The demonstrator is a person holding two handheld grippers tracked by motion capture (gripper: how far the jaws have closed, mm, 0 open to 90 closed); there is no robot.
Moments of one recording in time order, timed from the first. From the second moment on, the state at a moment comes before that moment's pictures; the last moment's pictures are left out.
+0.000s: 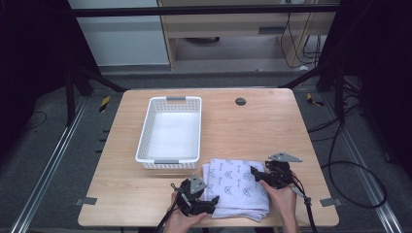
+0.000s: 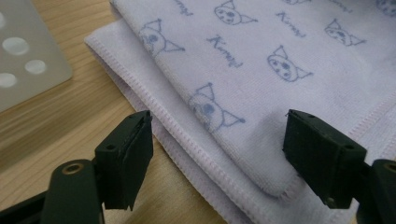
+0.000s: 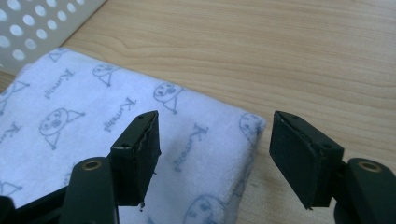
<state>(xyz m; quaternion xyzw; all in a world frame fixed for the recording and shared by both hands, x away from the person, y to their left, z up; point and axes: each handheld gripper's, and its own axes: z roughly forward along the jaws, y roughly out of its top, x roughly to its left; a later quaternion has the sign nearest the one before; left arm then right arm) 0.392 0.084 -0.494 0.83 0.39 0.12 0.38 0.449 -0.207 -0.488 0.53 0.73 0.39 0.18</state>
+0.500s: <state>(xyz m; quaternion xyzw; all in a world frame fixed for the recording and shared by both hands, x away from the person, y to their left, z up) 0.398 0.083 -0.498 0.83 0.40 0.10 0.37 0.452 -0.206 -0.500 0.55 0.73 0.37 0.16</state>
